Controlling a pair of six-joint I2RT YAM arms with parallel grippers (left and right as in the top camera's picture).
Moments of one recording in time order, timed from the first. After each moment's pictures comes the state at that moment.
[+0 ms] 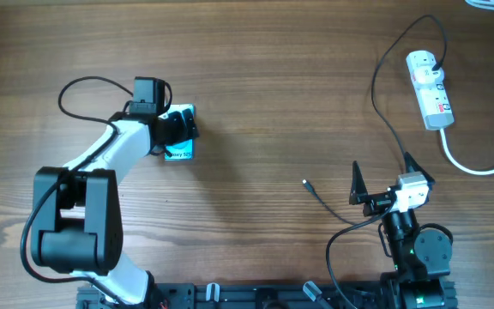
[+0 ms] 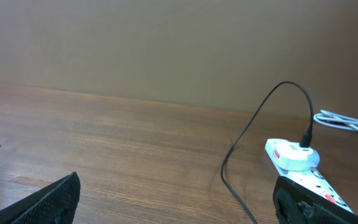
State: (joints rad) left arm -0.09 1.80 1.00 -0.40 0.05 -0.40; right arm 0.09 0.02 0.01 0.00 -0.06 -0.06
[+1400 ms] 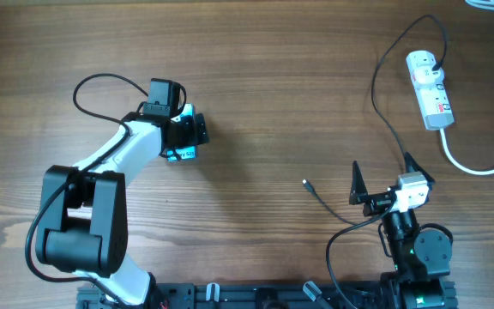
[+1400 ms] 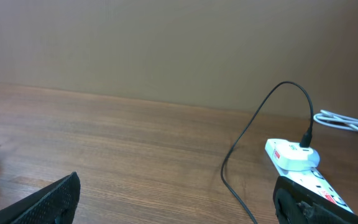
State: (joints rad) left arm -0.16 1.80 1.00 -0.42 0.03 -0.38; right arm 0.09 0.02 0.01 0.00 -0.06 -0.06
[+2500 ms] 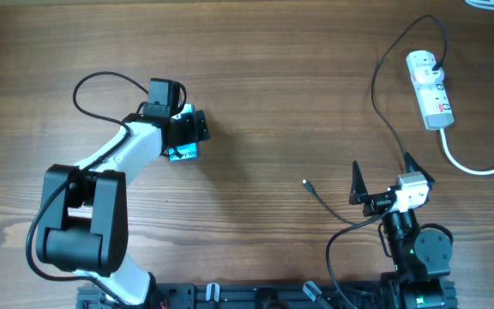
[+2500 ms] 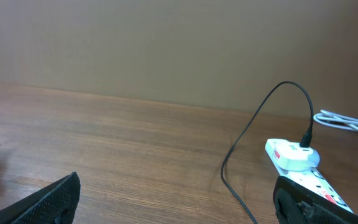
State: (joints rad) left arm -0.16 1.80 0.99 -0.35 0.03 -0.38; right arm 0.09 0.02 0.01 0.00 -0.06 -0.06
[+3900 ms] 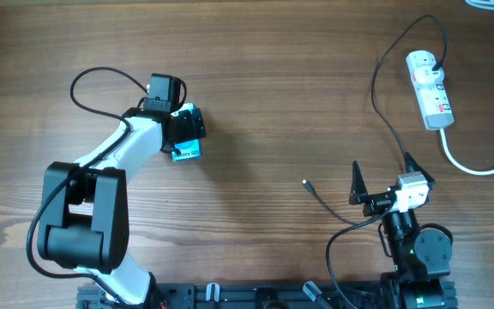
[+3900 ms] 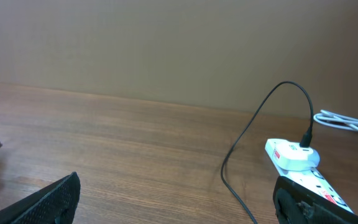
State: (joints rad) left arm -0.16 1.82 1.04 -0.42 -0.06 -0.39; right arm 0.09 0.02 0.01 0.00 -0.06 -0.06
